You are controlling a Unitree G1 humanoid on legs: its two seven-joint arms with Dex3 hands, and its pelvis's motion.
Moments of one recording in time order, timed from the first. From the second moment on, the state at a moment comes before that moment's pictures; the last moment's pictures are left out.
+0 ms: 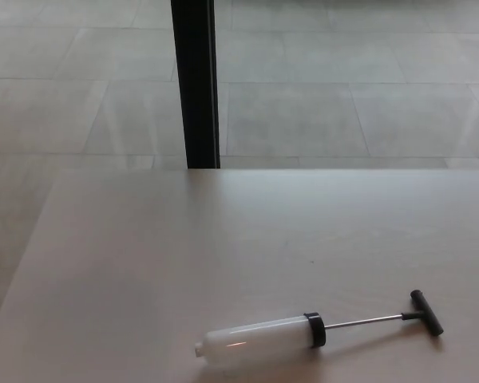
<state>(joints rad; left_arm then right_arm) 0.15 0.68 0.62 1.24 -0.16 0.02 -0.13 0.08 -0.54 -0.53 1.01 0.08 -0.12 0.05</state>
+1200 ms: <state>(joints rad) -0.35 0.64 0.52 0.48 -0.20 -0.13 0.02 -0.27 -0.69 -0.57 0.37 0.22 -0.06 0.03</state>
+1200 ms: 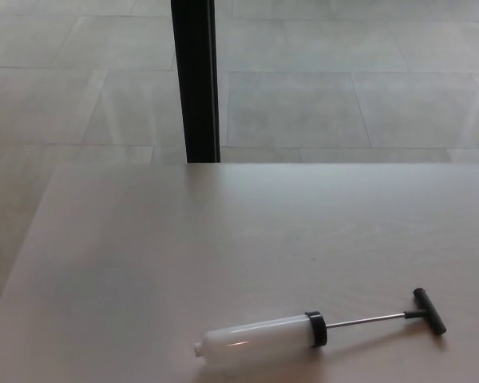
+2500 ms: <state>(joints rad) -0.34 0.53 -0.37 0.07 0.33 -0.04 -0.02 -0.29 -0.51 -0.31 0.19 0.20 -0.04 0.04</state>
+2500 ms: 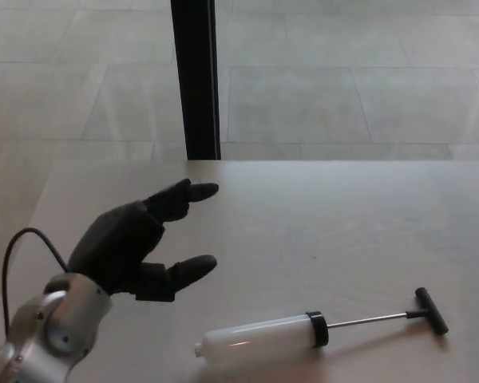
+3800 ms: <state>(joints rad) -0.24 0.40 -0.77 -0.02 0.87 0.31 -0.04 -0.32 -0.51 -0.28 0.19 0.20 0.01 0.04</state>
